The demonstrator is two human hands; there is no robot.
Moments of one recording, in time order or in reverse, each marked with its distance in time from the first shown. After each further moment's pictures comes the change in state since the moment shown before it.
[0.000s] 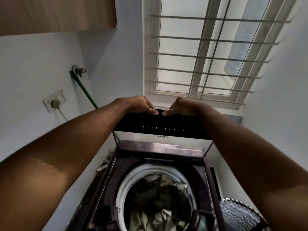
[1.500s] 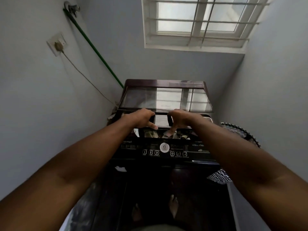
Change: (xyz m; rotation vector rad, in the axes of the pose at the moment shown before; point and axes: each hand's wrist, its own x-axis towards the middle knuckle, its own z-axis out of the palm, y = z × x) left_hand -0.179 -0.081 0.263 0.266 -0.202 0.060; right_hand -0.179 -0.013 0.276 -0.212 -0.287 0.112
